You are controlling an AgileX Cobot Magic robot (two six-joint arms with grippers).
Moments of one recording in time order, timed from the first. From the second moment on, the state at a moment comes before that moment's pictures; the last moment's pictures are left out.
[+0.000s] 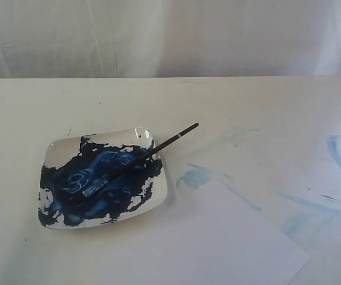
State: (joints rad) left arm 0.00 0.00 0.02 -0.12 0.08 0.08; right arm 0.20 0.01 -0.01 0.05 0.18 0.03
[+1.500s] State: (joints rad) left arm -0.08 0.55 -0.47 -0.16 0.72 0.47; right arm 0.20 0.01 -0.01 0.05 0.18 0.02
